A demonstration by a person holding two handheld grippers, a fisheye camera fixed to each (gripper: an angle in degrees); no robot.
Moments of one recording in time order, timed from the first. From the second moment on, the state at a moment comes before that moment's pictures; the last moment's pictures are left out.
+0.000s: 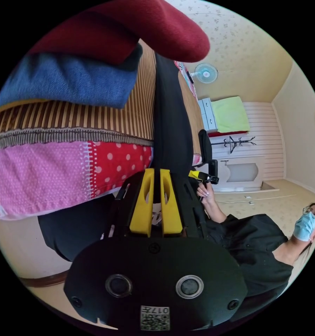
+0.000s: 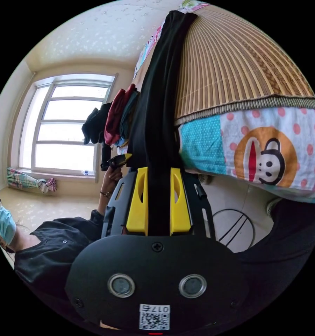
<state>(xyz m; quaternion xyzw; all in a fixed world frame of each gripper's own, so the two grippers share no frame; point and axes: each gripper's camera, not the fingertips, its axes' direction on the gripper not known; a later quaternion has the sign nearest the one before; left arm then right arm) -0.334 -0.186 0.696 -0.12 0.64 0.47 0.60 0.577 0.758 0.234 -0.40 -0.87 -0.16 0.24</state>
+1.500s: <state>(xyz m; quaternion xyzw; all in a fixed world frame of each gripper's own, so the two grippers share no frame) -0.300 -0.055 0.655 -0.02 0.56 0.53 0.64 0.567 0.696 0.184 -0.37 -0.85 -0.21 0.31</state>
